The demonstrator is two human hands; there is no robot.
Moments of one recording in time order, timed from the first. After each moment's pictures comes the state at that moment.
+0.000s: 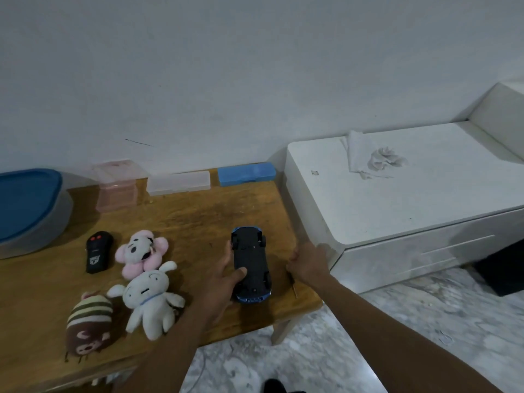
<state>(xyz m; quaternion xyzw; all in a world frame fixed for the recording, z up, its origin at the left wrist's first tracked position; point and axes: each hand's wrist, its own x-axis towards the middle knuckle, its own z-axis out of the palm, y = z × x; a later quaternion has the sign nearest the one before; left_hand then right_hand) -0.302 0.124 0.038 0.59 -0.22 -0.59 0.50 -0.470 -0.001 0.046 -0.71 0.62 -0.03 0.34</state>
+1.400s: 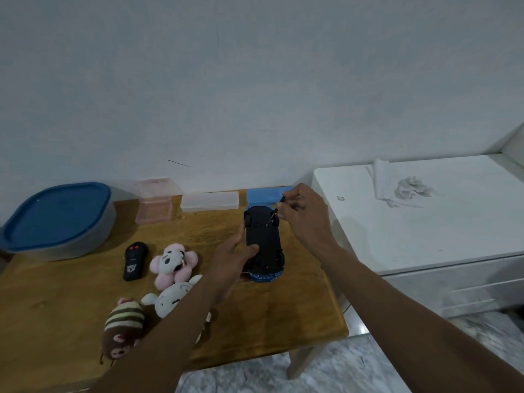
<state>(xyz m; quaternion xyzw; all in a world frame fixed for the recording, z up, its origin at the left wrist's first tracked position) -0.258 0.100 0.102 0.59 -0.29 -0.53 0.54 -0.386 -0.022 0.153 -0.70 0.39 -0.40 0.45</state>
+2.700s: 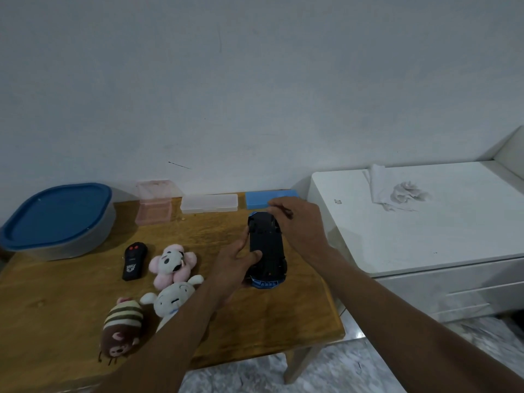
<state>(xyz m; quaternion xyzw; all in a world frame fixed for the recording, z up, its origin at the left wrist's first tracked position) -0.271 0.109 0.108 0.60 -0.30 -0.51 0.54 -0.385 -0.010 0.156 -0.82 0.32 -0.43 0.21</state>
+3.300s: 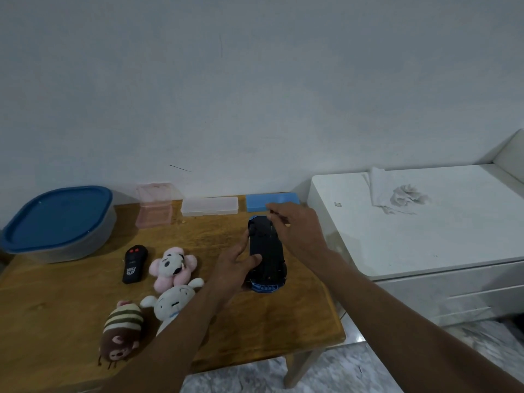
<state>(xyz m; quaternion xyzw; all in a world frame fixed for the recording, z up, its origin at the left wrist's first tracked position) -0.265 0.108 0.098 0.62 -0.29 -0.51 0.52 -0.386 -0.009 0.152 -0.85 0.28 -0.41 0.18</state>
